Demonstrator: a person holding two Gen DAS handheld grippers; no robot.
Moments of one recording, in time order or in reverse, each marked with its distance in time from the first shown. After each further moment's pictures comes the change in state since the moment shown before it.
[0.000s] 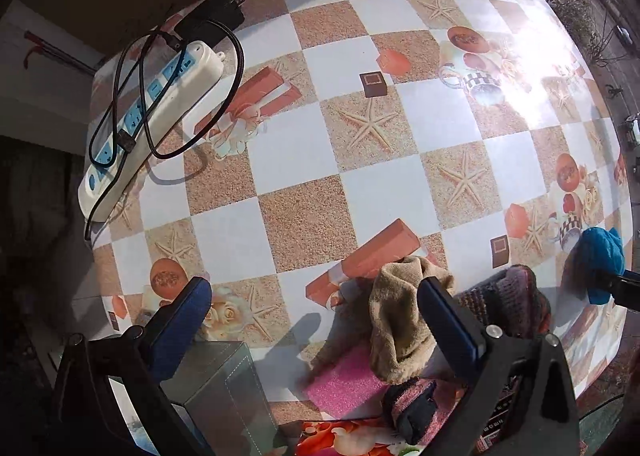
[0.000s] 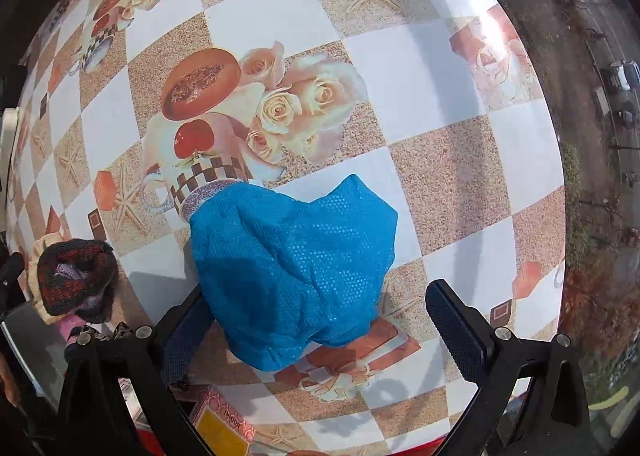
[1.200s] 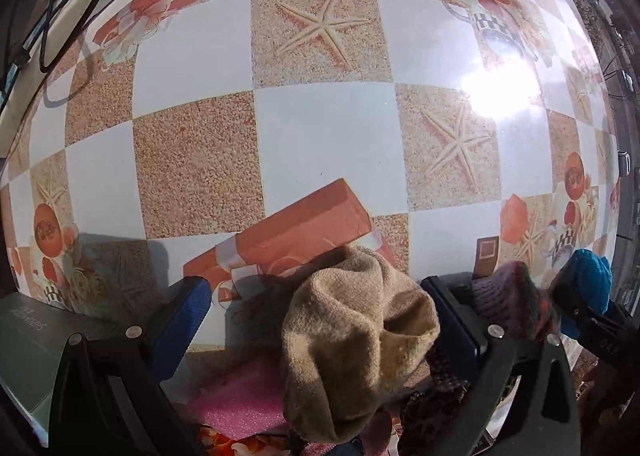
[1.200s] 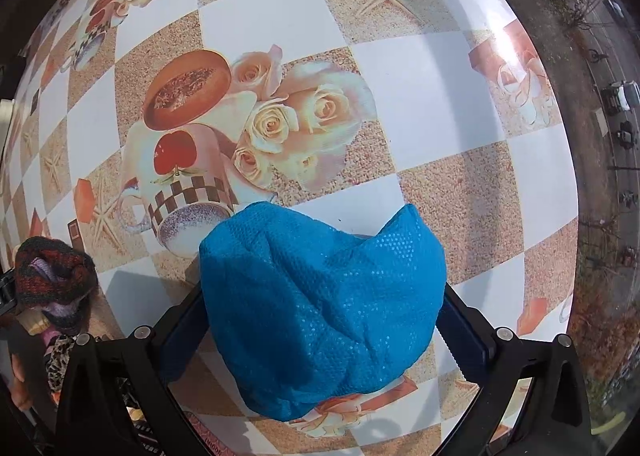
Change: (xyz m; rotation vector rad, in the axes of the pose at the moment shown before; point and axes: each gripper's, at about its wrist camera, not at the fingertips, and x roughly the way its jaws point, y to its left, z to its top) left arm 0.090 -0.025 0.009 -0.136 0.217 -0.179; right arm 0.022 0.011 0.008 -0.075 -0.059 -0.034
